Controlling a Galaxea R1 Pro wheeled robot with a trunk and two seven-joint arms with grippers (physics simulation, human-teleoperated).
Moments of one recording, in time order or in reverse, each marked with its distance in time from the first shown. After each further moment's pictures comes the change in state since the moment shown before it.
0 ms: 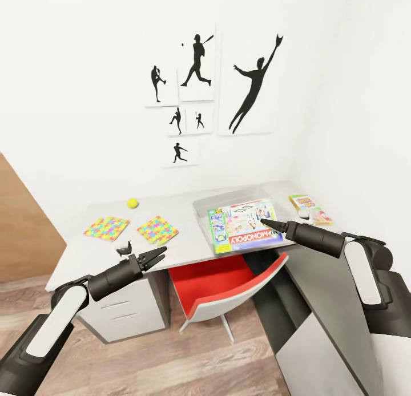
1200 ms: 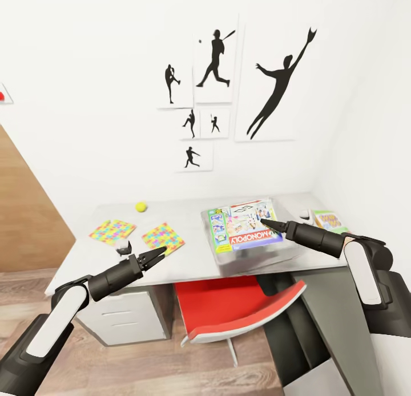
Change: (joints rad) left arm 0.000 0.000 0.000 0.001 0.000 -0.001 0.000; right arm 0.000 0.000 0.000 0.000 0.003 -0.001 0.000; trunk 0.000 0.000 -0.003
